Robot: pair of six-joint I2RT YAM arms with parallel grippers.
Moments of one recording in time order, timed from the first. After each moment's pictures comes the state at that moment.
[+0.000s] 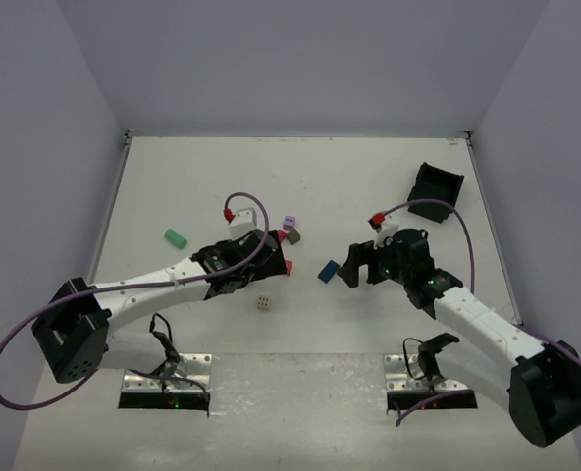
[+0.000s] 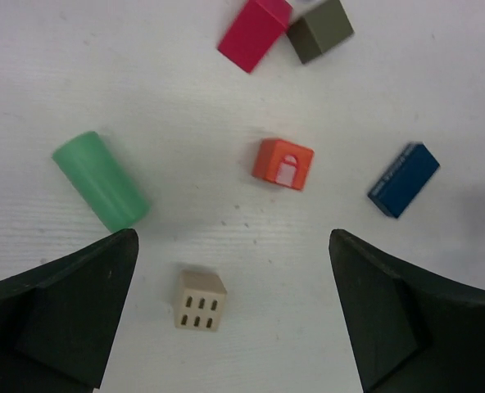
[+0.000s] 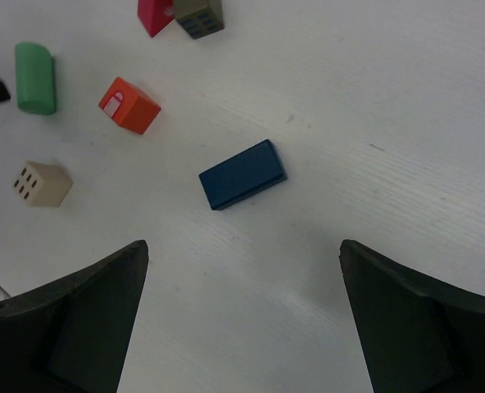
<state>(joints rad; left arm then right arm) -0.83 1.28 0.77 -0.40 -0.46 -0.92 0.41 0.97 0.38 -0.01 -0.26 0.22</state>
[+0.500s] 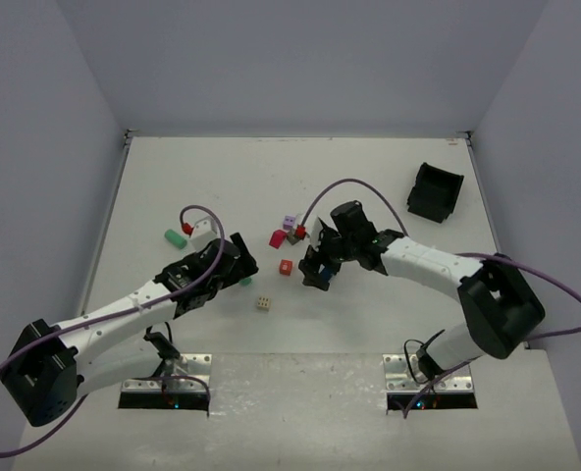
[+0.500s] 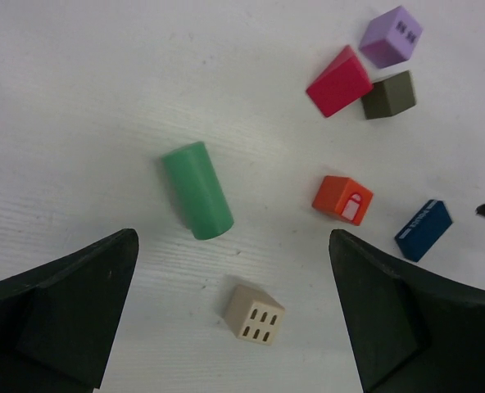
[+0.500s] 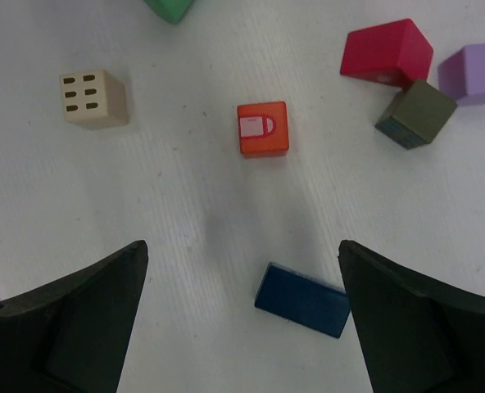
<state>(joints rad) -0.69 1.01 0.55 -0.35 -0.45 -0.98 0.65 1.45 0.74 -0.09 -0.45 -0.36</state>
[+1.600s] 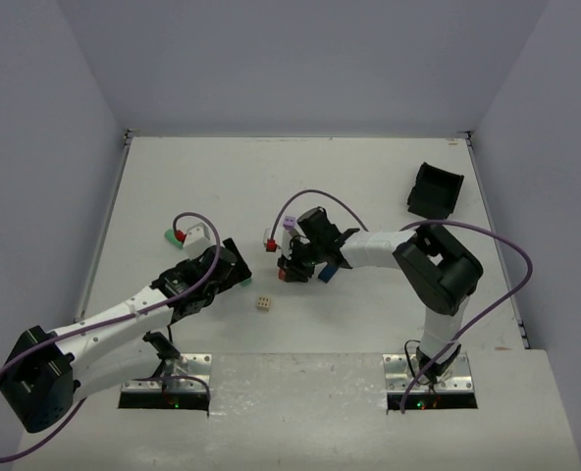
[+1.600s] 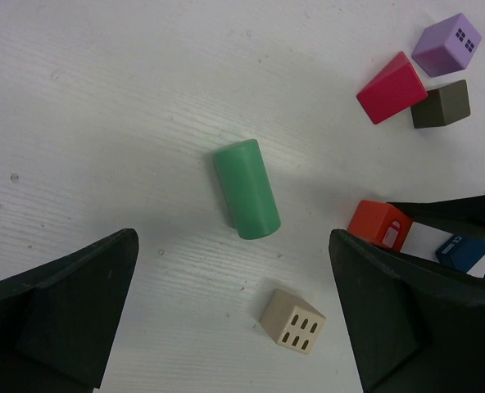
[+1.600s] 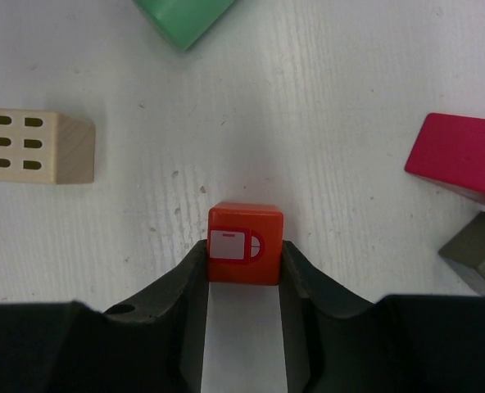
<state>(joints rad) -0.69 0.96 0.48 -0.39 -0.52 -1.02 0.74 1.87 0.95 0.02 -0.50 -0.51</state>
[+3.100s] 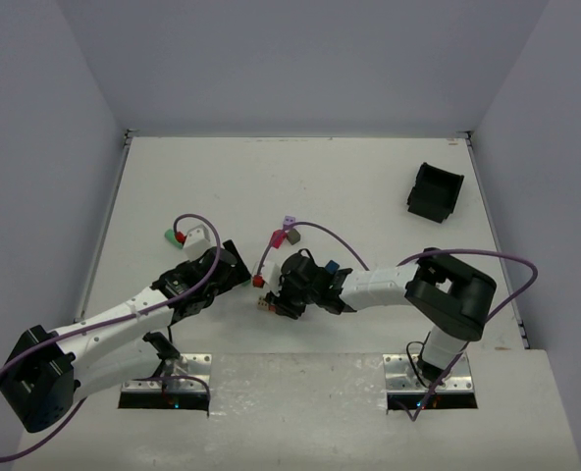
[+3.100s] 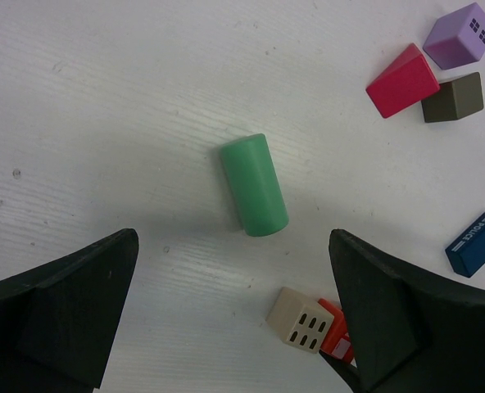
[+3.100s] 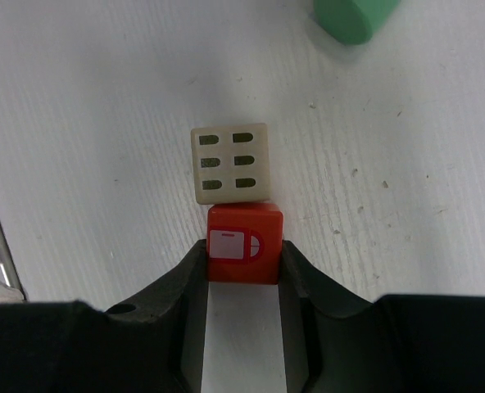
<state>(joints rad) -0.69 0.96 0.46 -0.38 -0.51 -1.02 1.04 1.71 0.72 0.18 -0.19 -0.17</state>
